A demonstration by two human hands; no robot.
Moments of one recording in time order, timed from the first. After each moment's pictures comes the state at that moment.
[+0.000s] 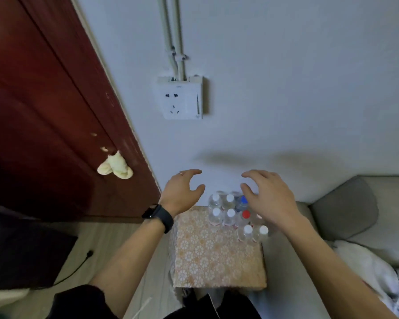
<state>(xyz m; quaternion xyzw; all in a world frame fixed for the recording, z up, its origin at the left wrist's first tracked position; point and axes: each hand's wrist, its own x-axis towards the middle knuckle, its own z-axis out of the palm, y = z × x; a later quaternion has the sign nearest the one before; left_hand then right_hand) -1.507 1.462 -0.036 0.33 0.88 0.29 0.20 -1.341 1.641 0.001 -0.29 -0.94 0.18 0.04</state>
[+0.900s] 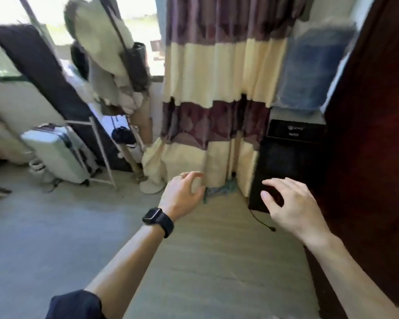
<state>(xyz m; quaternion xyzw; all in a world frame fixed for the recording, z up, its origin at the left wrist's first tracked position) -1.096 1.044 0.081 -0.42 0.87 0.21 -0.18 -1.307 1.229 0.102 0.51 -0.82 0.28 0.00</state>
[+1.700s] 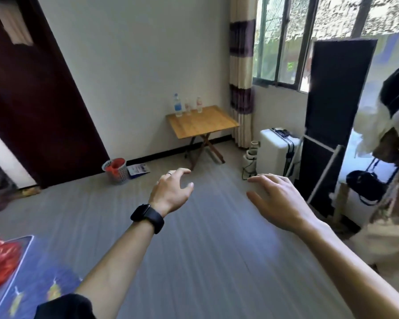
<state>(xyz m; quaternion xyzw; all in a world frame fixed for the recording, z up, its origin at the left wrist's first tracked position) -0.464 0.893 0.135 -0.81 0.51 0.04 -0.28 -0.738 0.793 0.136 0.88 -0.39 0.23 -0.12</state>
